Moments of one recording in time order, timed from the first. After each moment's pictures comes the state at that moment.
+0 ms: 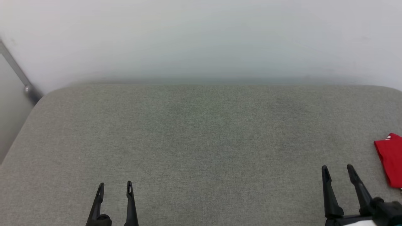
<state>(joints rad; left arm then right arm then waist) 0.21 0.06 -0.09 -0.04 -0.03 0.16 -0.26 0.14 -0.05 -0.05 0.02 0.12 0.13 -0.26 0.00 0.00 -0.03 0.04</state>
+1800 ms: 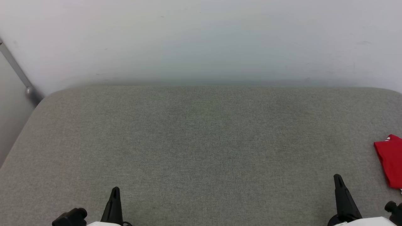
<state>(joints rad) 0.14 0.08 -0.06 0.12 -0.62 0.04 -0.16 0.13 -0.07 -0.04 0.12 0.72 0.13 -0.15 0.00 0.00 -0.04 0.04</state>
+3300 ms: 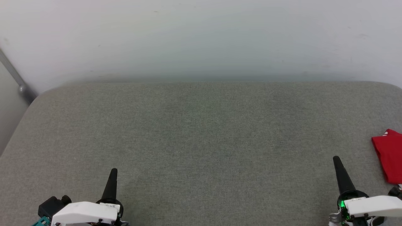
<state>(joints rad) 0.01 0.09 0.01 0.19 -1.21 -0.06 -0.03 0.00 -0.07 -0.05 0.19 1.25 0.13 -0.02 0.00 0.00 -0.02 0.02</state>
